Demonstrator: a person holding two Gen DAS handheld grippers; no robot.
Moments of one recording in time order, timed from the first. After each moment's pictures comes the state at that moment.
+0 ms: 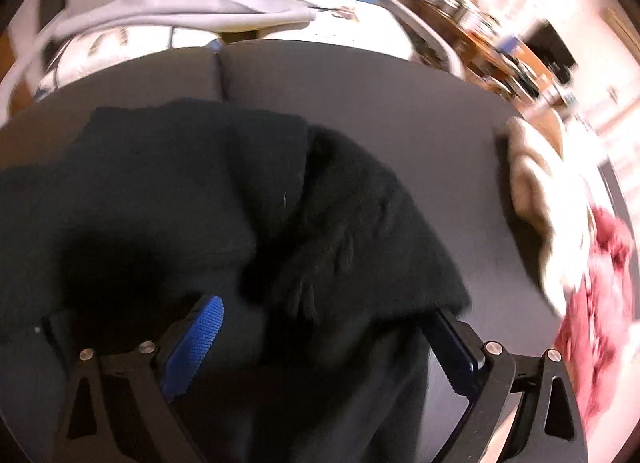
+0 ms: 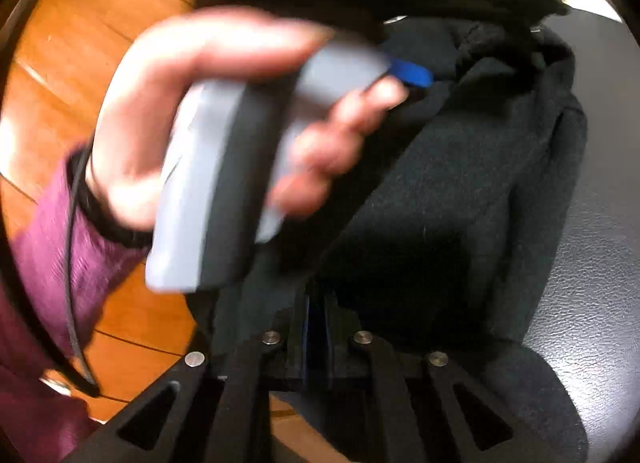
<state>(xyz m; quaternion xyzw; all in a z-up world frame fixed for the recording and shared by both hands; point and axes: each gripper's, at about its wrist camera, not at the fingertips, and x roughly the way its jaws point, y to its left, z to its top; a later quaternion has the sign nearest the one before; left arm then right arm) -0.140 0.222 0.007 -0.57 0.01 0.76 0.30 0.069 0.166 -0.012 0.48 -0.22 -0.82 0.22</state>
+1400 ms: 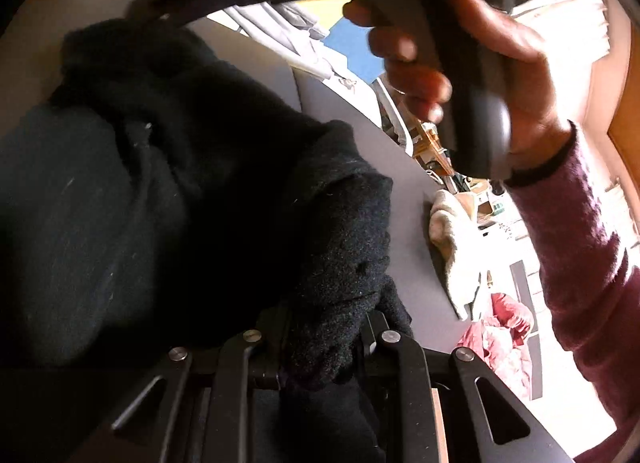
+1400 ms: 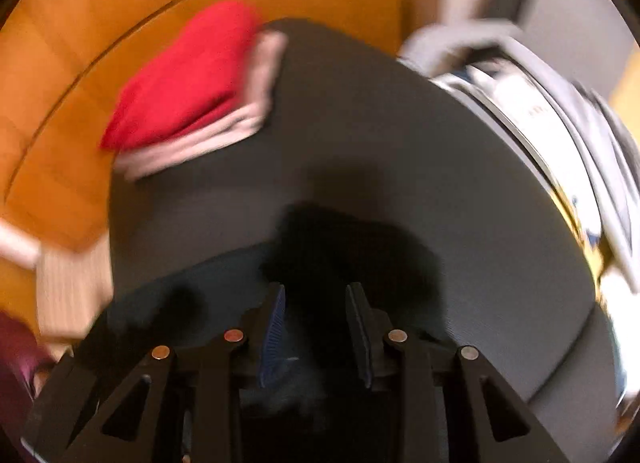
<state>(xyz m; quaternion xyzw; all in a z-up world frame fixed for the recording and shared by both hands) -0.037 0.020 -0.011 -0.51 -0.22 0.74 0.37 -0.206 0.020 0.054 0.54 0.19 -0.73 0.38</state>
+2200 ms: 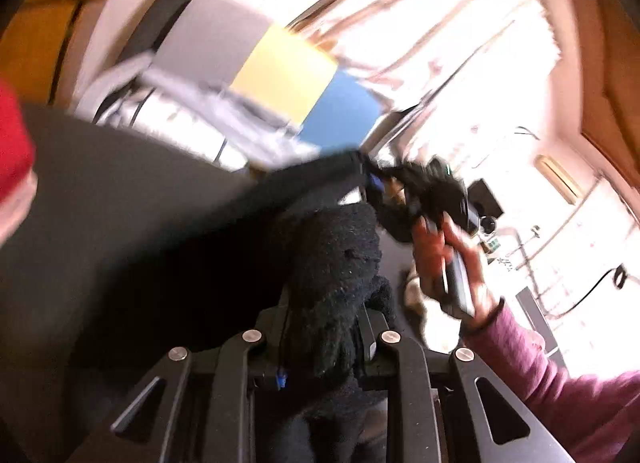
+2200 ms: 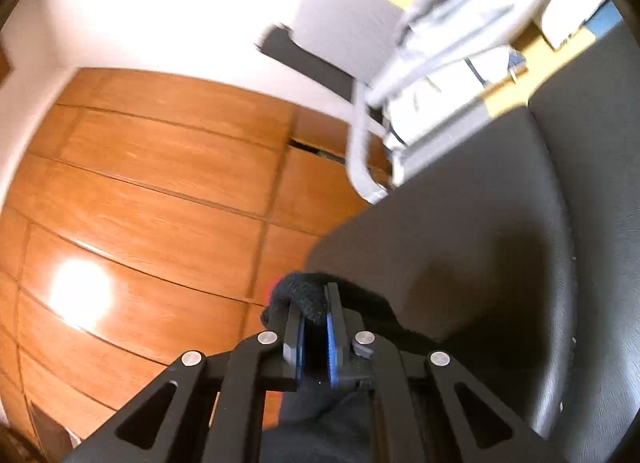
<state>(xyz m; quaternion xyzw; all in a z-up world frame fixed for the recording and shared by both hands) -0.017 -0.038 0.129 -0.35 -0.22 0.83 0.38 -0.162 0.330 0.099 0.34 -0.50 -0.74 0.30</state>
